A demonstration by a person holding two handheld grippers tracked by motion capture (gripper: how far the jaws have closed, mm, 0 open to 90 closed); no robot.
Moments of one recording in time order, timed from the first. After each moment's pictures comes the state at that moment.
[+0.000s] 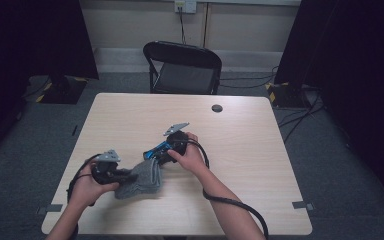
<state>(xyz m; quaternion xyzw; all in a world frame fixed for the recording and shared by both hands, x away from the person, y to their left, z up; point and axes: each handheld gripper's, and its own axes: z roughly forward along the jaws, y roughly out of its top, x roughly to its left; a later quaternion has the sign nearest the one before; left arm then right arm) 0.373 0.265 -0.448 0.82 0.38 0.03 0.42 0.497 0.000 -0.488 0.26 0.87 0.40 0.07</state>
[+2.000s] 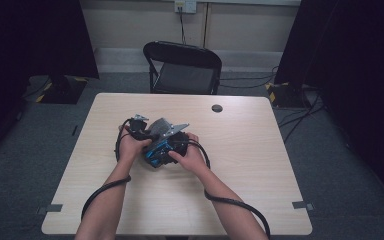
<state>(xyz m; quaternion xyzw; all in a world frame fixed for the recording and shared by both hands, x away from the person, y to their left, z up) 0.528 0.185 -0.493 0.78 0.49 0.13 0.38 0.495 -0.003 -0.489 0.24 0.88 0.40 0.08</state>
